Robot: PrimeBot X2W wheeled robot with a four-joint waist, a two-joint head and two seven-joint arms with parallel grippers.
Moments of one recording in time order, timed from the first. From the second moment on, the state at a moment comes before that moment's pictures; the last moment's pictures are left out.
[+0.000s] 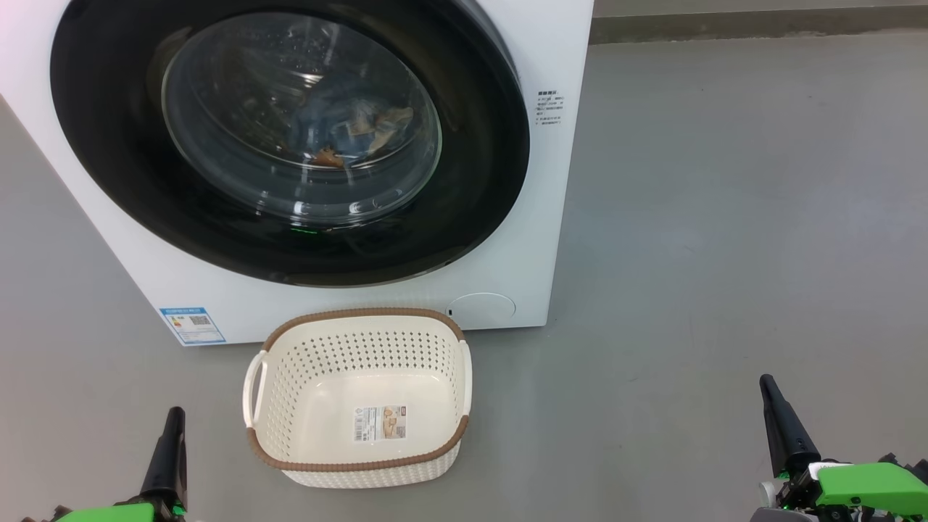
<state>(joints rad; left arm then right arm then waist) -0.07 0.05 0.06 0.26 -1.62 -0.13 0.10 -0.06 -0.05 -0.13 0.27 1.61 0.13 0.10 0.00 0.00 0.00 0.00</state>
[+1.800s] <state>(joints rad) -0.07 0.04 0.07 0.26 -1.62 -0.13 0.10 -0.06 -0.05 -0.14 0.27 1.61 0.13 0.10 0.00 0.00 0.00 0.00</state>
